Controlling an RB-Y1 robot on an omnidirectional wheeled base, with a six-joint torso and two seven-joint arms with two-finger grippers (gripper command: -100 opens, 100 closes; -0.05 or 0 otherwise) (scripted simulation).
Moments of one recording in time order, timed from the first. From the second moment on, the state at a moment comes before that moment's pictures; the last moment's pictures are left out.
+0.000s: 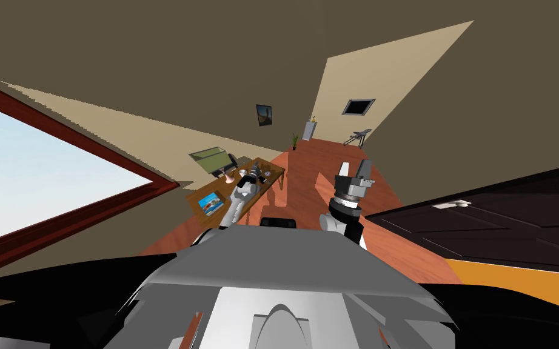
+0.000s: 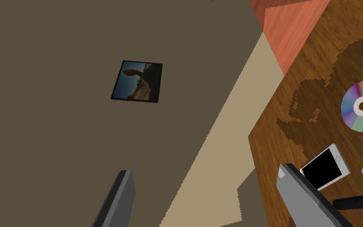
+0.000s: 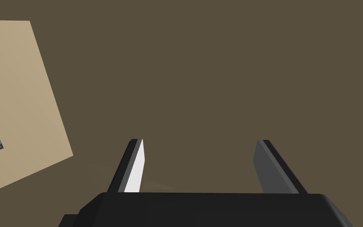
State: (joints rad) left arm -0.16 0.16 0.00 -1.58 0.34 0.17 -0.04; right arm 0.52 -0.02 0.04 -2.39 -0.01 -0.57 0.12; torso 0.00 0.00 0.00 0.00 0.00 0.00
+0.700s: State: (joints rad) left arm -0.29 0.19 0.00 -1.36 0.39 0.34 -0.09; right arm 0.52 -0.02 0.04 -2.39 -0.01 -0.57 0.12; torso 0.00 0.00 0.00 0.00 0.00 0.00
